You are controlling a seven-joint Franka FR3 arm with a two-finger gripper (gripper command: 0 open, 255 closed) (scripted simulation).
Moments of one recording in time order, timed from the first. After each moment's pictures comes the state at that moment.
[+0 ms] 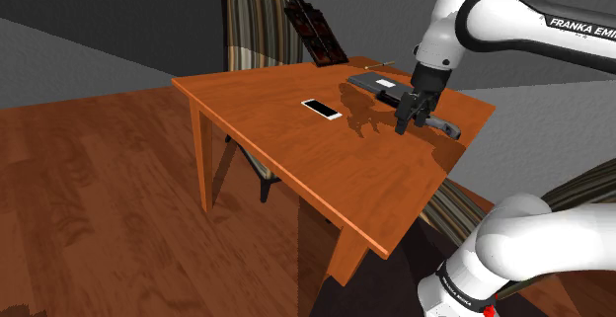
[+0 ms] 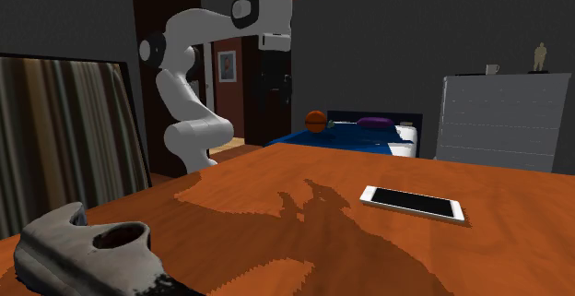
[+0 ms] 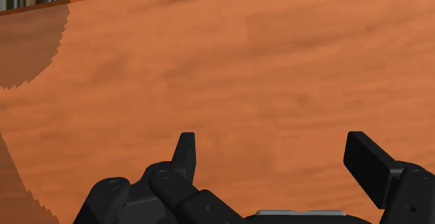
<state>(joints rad) -0.01 -0.77 0.07 -2.33 0.05 1.51 0.07</state>
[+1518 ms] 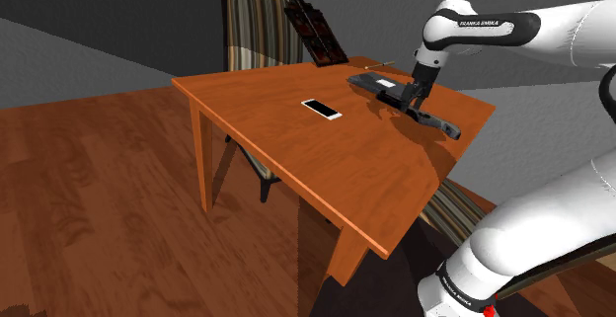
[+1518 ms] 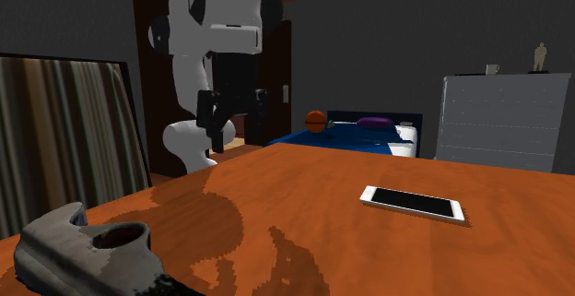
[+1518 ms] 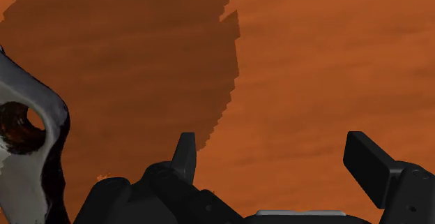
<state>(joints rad) -0.13 -0.28 -0.32 -2.06 -0.08 1.75 -0.39</state>
